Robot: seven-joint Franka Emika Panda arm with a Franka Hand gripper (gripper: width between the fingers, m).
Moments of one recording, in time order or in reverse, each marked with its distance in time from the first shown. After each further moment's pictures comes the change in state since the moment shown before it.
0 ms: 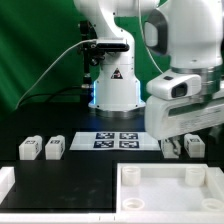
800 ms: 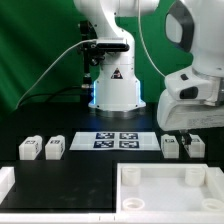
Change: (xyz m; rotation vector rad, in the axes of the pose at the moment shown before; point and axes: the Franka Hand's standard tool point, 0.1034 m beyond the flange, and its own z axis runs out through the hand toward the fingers) arm -0.028 -0.030 -0.002 0.009 -0.386 0.271
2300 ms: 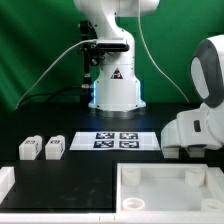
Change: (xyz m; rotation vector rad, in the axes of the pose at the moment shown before) arm -0.020 -0.009 0.047 -0.021 -0.540 0.005
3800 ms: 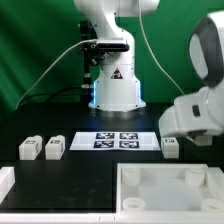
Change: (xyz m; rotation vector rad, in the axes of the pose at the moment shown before) arm -0.021 0.015 -0.057 0.007 0.055 -0.046
